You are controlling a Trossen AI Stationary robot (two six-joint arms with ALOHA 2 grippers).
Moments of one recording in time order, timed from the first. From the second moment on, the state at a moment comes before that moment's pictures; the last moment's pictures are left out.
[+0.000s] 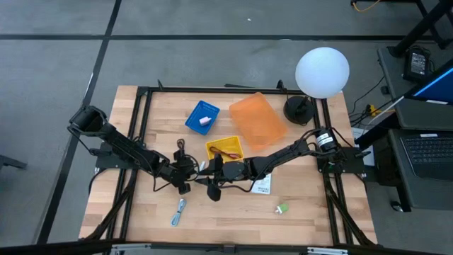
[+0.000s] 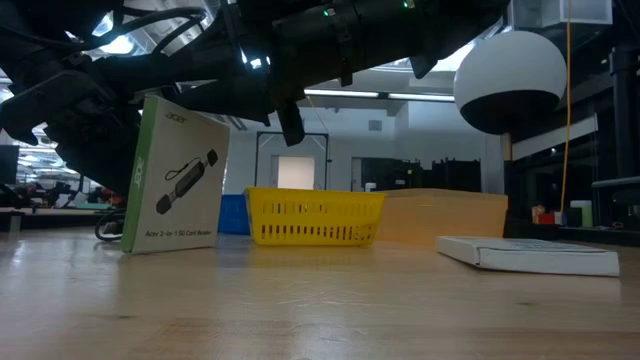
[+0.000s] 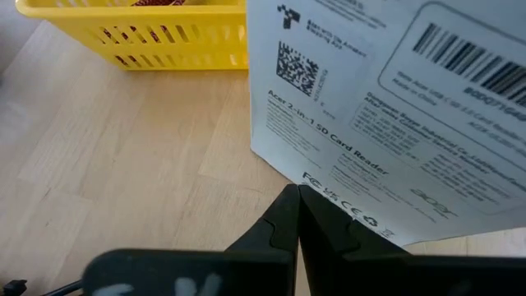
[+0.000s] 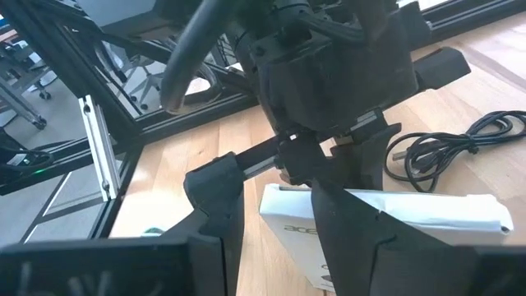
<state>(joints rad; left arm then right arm) -0.46 1.41 0.51 -0.05 -0.44 -0.61 0.25 2.11 1.31 0.51 0.21 0.44</state>
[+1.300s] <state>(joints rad) -0.46 1.41 0.51 -0.01 -0.44 -0.62 0.22 2.11 1.31 0.51 0.22 0.38</state>
